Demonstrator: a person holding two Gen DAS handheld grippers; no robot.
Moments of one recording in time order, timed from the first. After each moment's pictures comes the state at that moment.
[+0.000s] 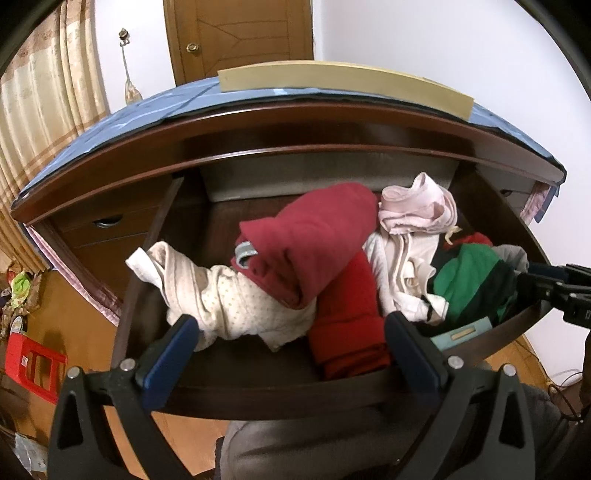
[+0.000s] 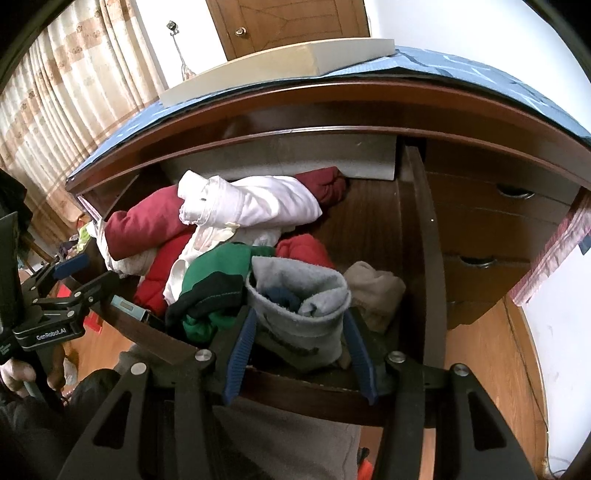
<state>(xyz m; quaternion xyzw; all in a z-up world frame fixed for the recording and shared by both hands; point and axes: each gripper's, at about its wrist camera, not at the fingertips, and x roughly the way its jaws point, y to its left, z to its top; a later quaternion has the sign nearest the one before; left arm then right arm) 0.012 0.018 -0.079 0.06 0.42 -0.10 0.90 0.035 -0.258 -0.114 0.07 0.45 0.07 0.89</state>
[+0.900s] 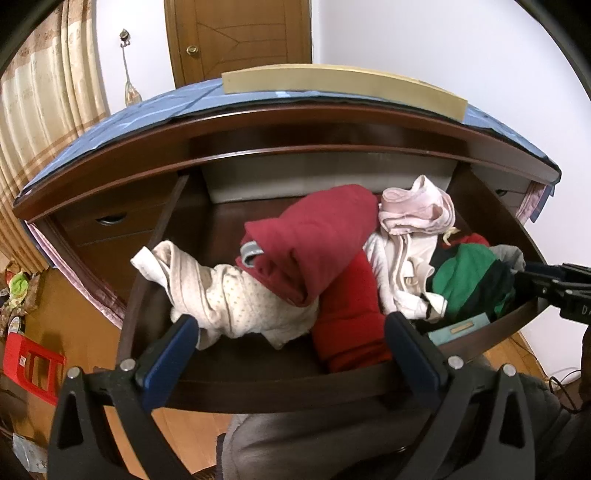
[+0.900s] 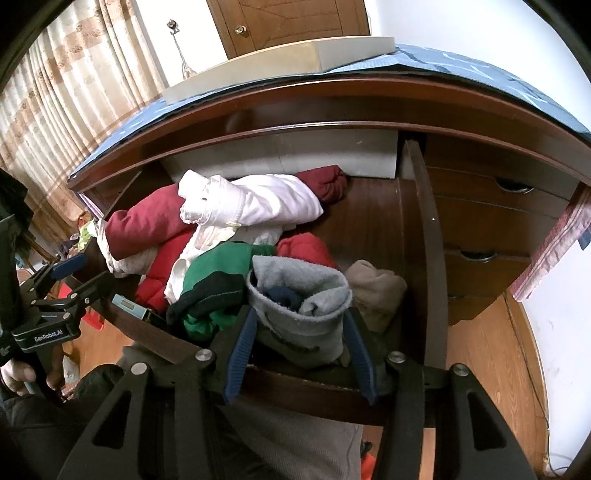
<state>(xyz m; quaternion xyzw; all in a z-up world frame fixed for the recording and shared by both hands) 0.006 0.023 -0.077 0.06 0.41 -0.11 0.90 0.033 -0.261 -0.116 0.07 0.45 0.08 0.89</state>
